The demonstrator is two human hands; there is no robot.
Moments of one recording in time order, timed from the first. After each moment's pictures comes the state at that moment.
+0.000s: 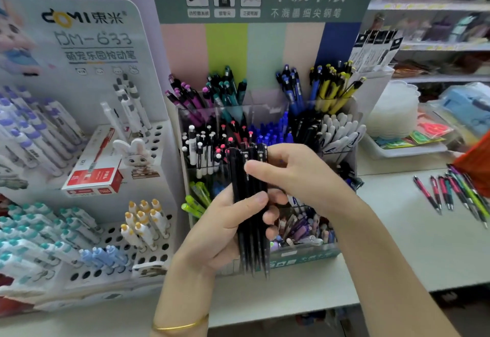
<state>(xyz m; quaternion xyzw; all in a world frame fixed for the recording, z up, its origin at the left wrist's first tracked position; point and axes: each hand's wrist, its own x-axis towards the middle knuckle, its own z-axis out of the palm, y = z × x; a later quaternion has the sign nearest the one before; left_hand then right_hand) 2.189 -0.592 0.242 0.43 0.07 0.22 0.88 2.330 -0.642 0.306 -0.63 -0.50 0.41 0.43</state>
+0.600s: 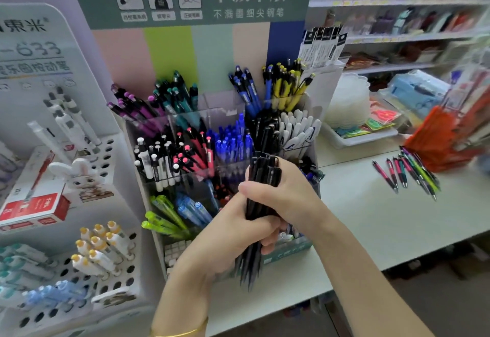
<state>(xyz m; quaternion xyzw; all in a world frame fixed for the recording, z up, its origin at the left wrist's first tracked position) 2.231 -0.611 0.252 0.64 0.12 0.13 0.75 2.349 -0.670 0.277 -0.62 -0.47 0.33 0.54</state>
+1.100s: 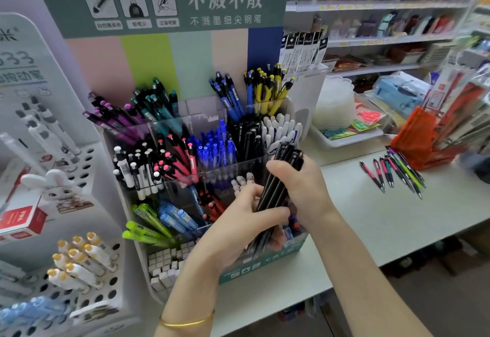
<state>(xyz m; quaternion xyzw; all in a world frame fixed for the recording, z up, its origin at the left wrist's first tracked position) 2.266 -0.622 0.251 0.62 0.21 0.09 0.75 2.383 -0.678 0.266 -0.63 -0.27 0.25 0.69</state>
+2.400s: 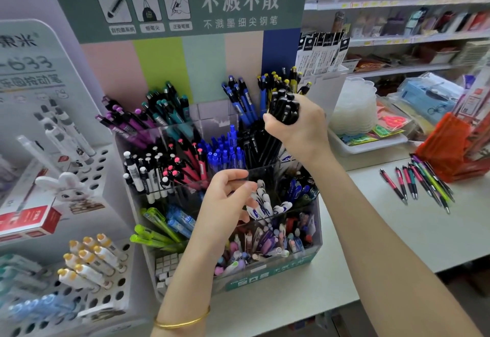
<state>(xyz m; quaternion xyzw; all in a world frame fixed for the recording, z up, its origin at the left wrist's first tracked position) 2.270 -0.592 0.250 0.59 0.36 0.29 0.66 2.441 -0.604 0.296 -0.71 -0.46 -0.04 0.53</state>
